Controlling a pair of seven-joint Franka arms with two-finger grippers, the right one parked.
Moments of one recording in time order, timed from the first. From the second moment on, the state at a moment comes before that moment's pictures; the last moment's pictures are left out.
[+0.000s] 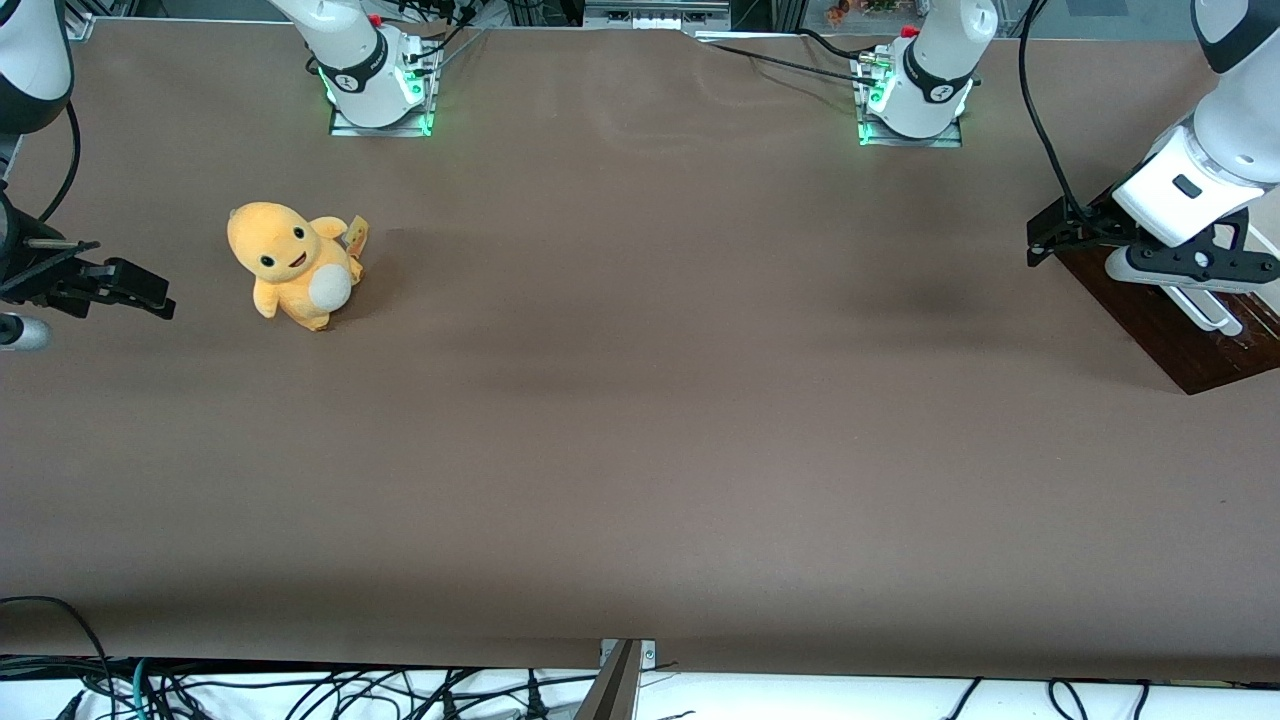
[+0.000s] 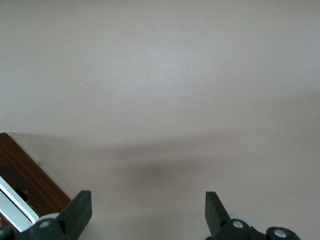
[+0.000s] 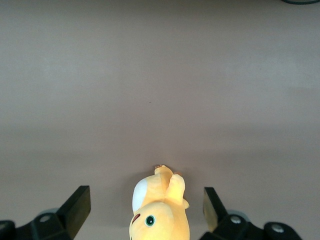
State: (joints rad) arm -0.03 -0.05 -0.04 -1.77 0.00 1.70 0.03
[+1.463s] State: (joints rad) arm -0.03 0.01 -0.03 -1.77 0.00 1.69 0.03
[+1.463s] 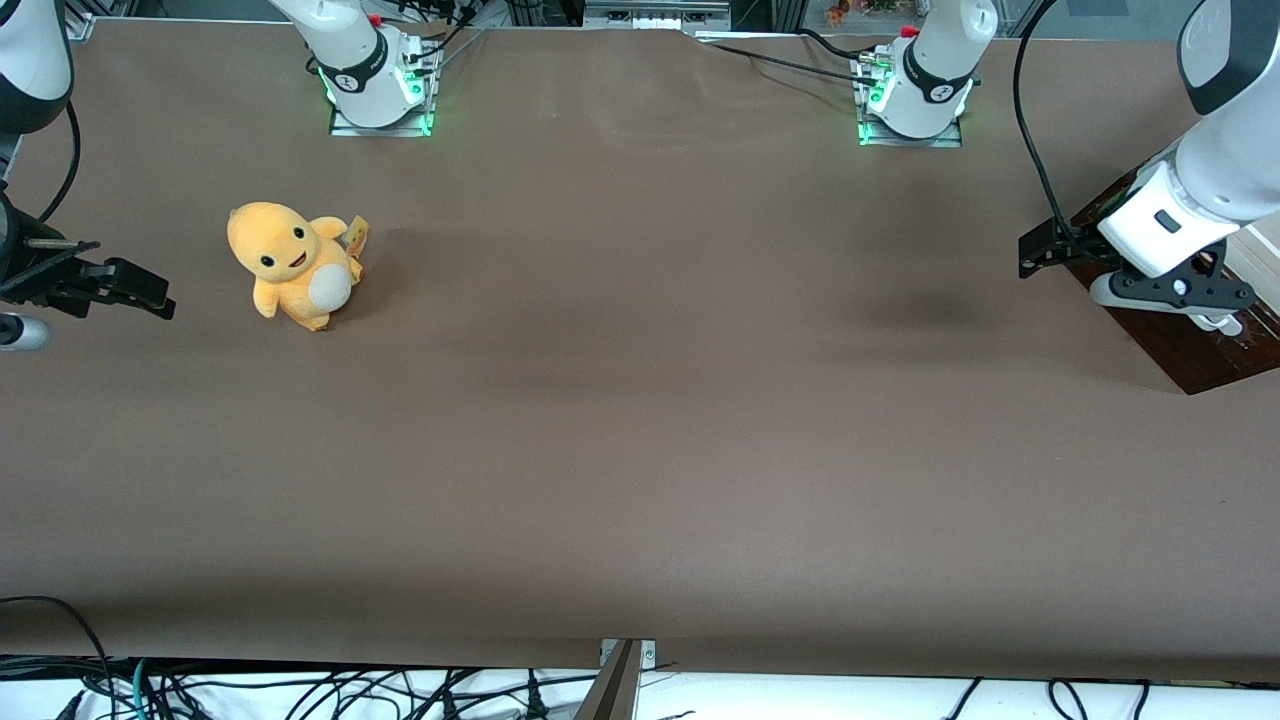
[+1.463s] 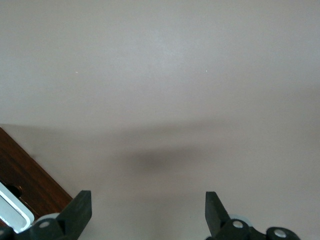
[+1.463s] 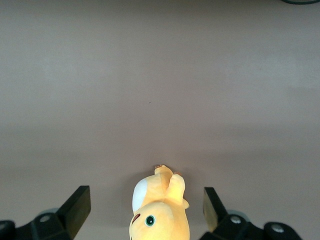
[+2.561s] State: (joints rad) arm -0.02 0.16 -0.04 -1.78 0.33 1.67 -0.14
